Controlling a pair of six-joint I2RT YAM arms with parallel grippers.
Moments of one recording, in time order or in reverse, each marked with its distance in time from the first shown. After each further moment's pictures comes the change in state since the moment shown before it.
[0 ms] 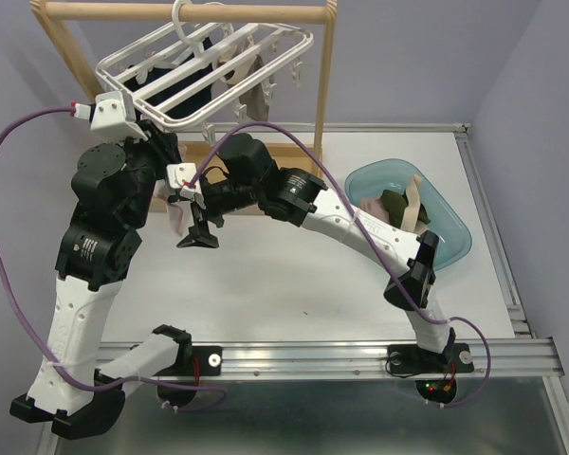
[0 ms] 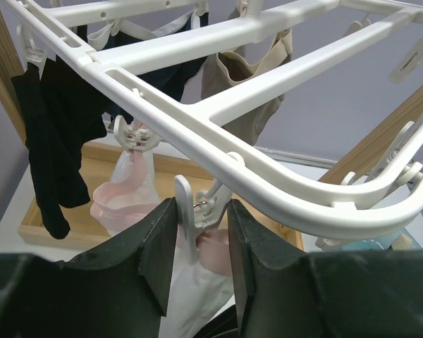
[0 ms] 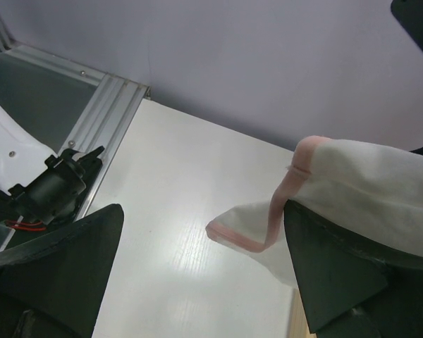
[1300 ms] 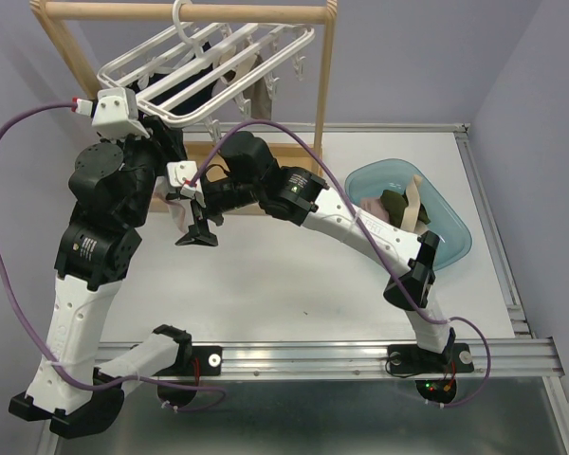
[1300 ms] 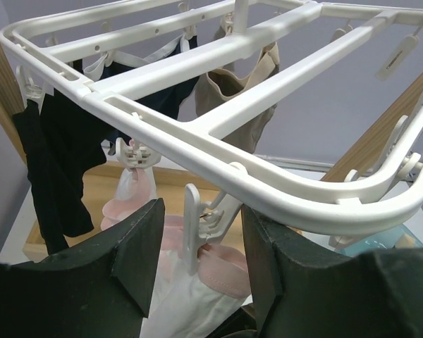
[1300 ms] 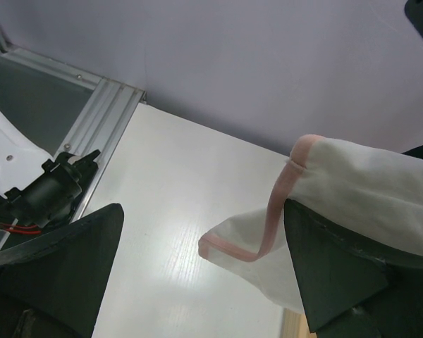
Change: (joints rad) left arm -0.019 0.007 0.019 0.030 0.005 0.054; right arm 0.000 0.002 0.019 0.000 0.000 -0.008
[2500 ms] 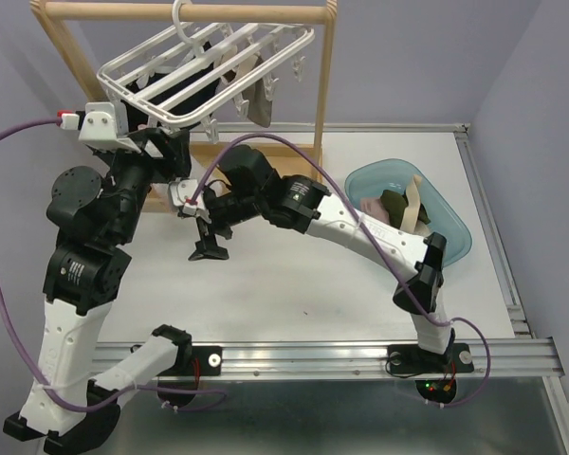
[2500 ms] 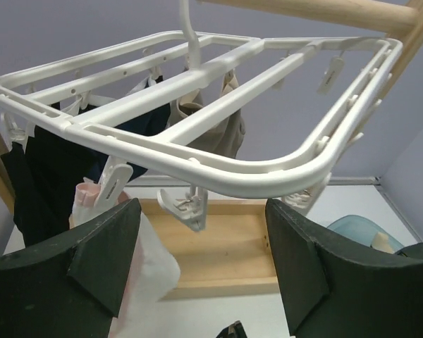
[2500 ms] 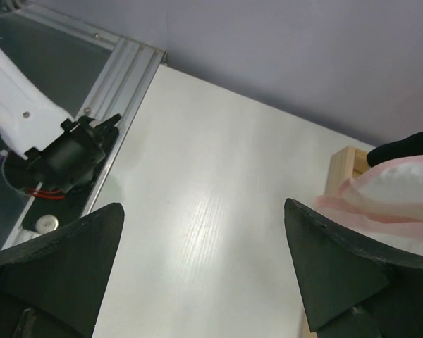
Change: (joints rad) left arm -0.006 -0.081 -0.043 0.096 0.100 0.067; right arm 0.011 -0.047 -0.105 -0.060 0.029 -0.036
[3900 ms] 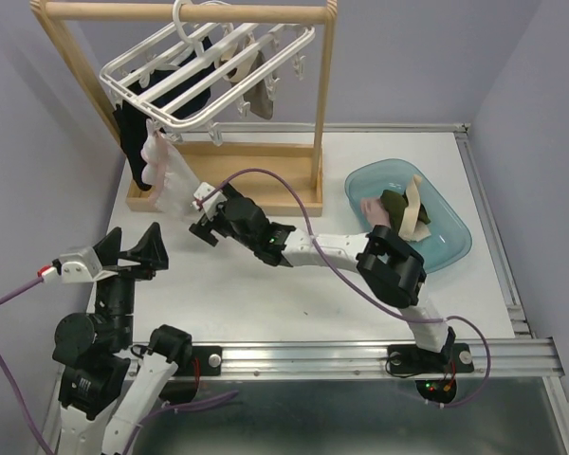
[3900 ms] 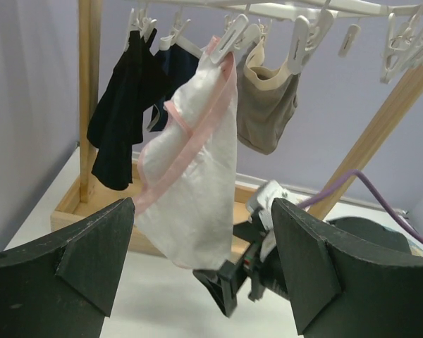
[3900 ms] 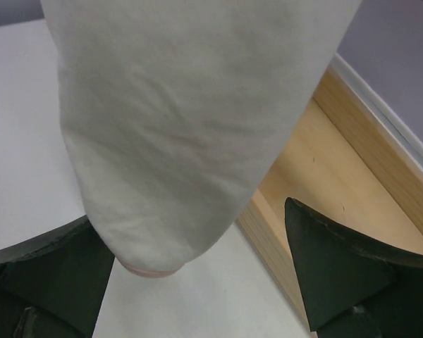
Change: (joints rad) left arm -0.001 -0.771 -0.711 0.087 -0.182 -0.022; right arm -0.013 0.079 -0.676 0.945 0.874 0.240
